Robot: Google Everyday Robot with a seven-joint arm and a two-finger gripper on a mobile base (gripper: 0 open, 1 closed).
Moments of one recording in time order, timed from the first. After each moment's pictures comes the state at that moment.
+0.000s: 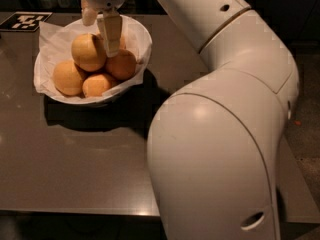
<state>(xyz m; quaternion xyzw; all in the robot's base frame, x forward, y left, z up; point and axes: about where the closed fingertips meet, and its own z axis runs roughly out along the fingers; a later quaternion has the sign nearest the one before) 0.647 0.145 0.965 -0.89 0.43 -0.01 0.16</state>
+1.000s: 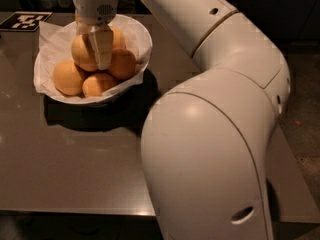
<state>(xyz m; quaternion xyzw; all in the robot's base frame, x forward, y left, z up) 0.637 0.166 0.934 -0.88 0.44 0.03 0.15</state>
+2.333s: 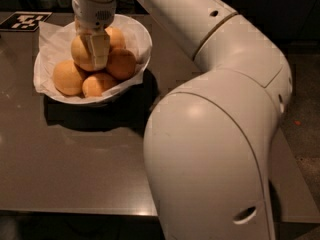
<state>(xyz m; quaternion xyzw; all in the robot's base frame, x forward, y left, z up) 0.642 0.181 0.924 -0.88 0.44 0.04 0.17</state>
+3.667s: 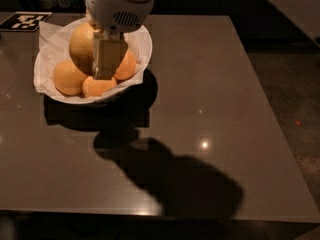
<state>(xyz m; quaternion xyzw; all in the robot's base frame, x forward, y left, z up) 0.503 0.114 1.016 -0.78 0.54 0.01 0.31</state>
